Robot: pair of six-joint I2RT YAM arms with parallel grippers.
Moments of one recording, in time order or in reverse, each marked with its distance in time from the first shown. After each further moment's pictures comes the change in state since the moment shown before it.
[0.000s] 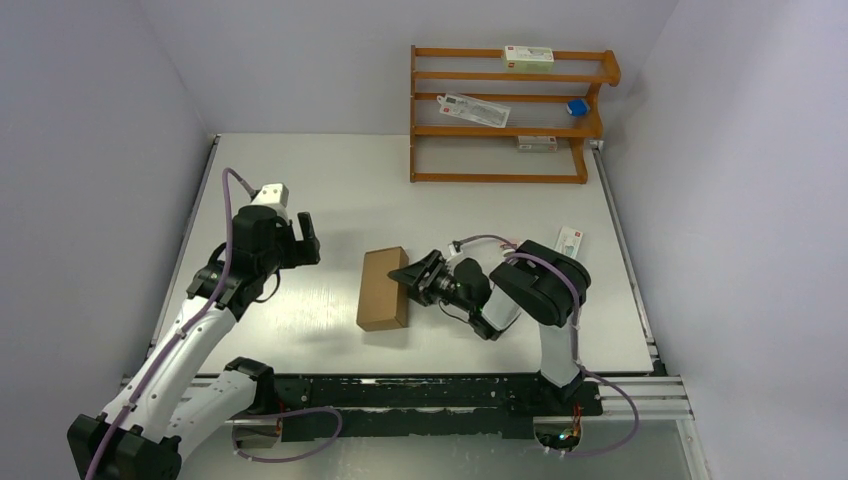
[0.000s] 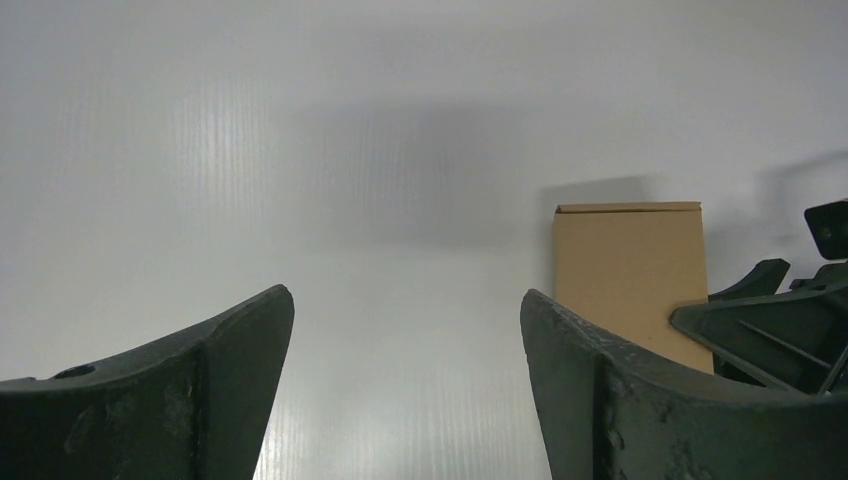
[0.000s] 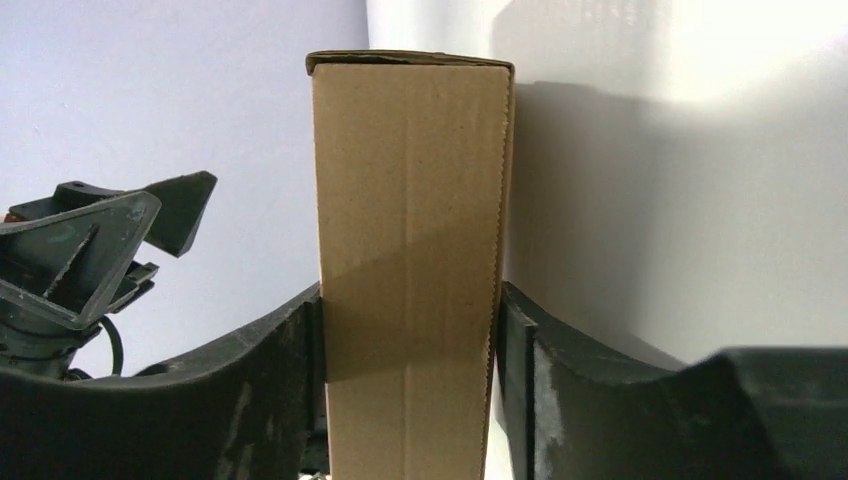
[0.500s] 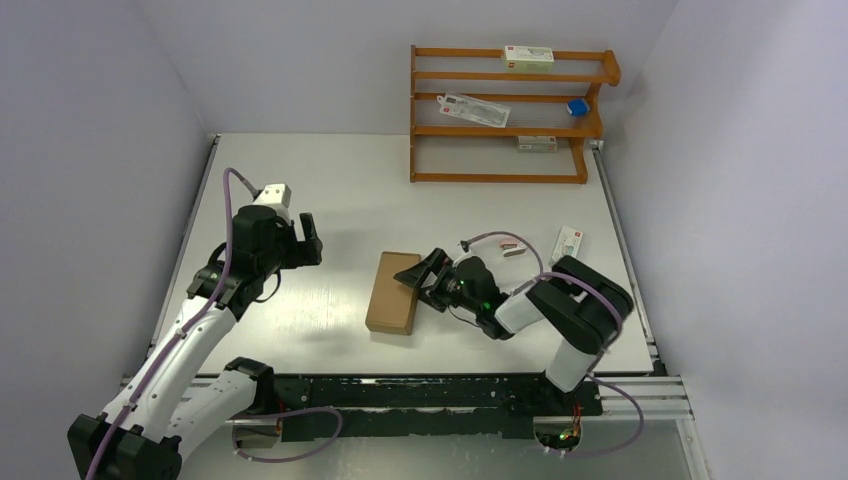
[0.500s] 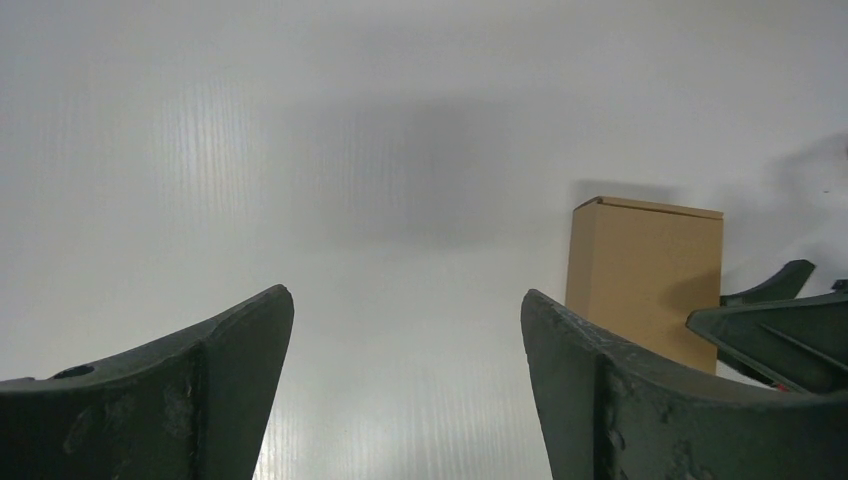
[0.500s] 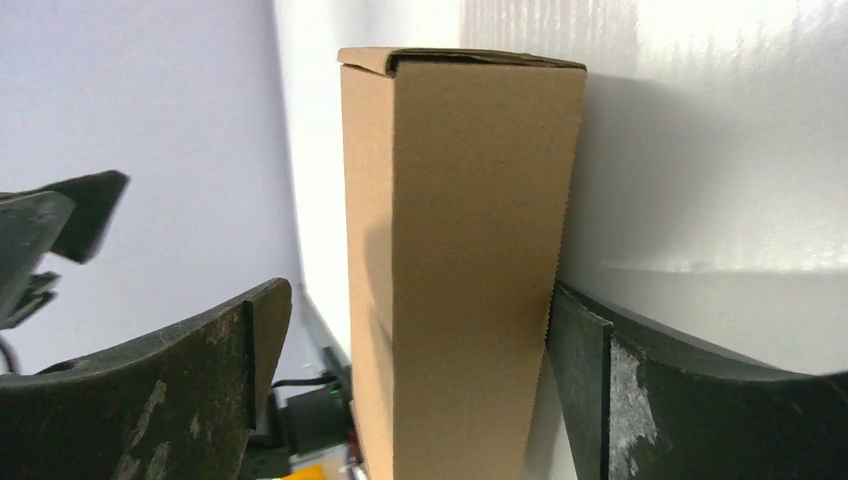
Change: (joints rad) left arm 0.003 -0.001 -0.004 0.007 0.045 0.012; right arm 0.002 -0.202 -0.079 -0.247 0.063 -0.109
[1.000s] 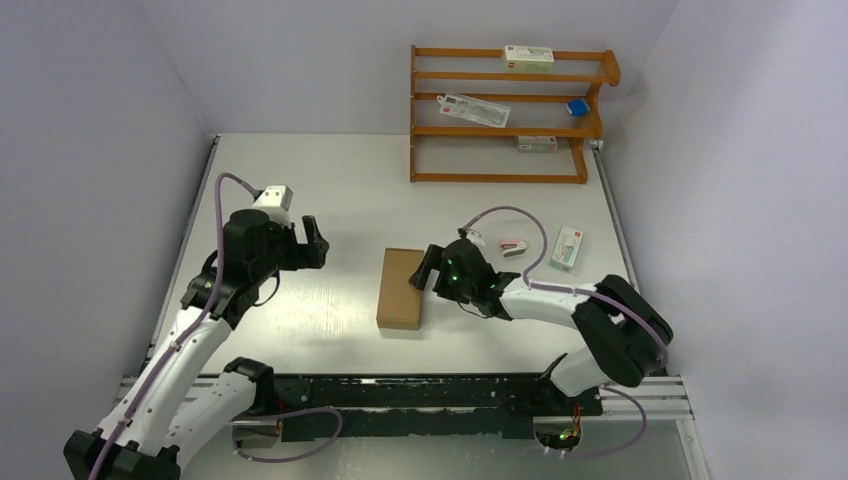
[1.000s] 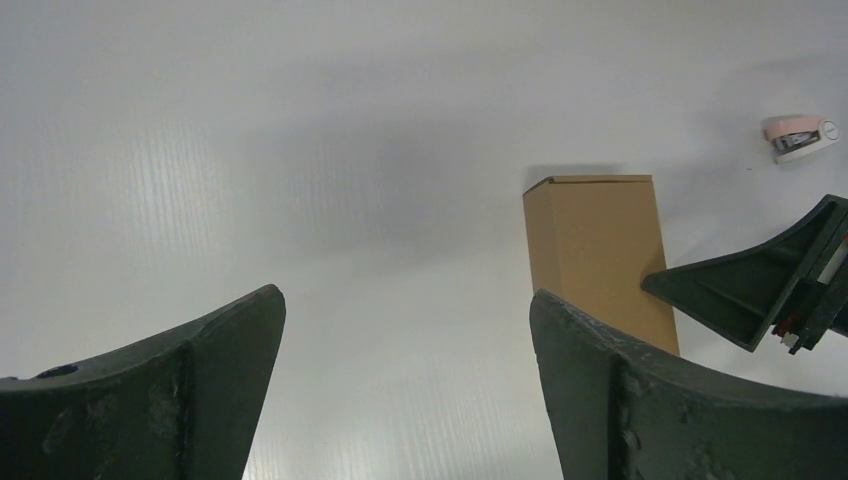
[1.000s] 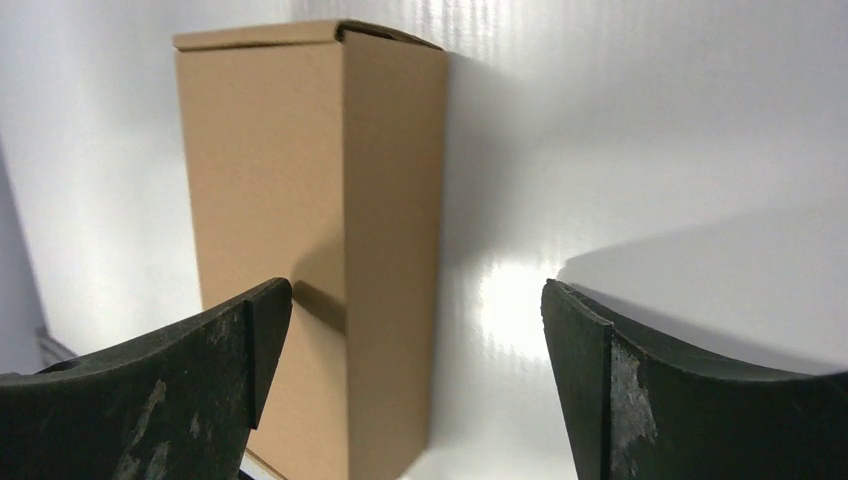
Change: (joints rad) left arm 0.002 -0.049 -0.010 0.026 0.097 0.030; right arm 0.007 -0.258 0.233 -0.853 0.215 -0.343
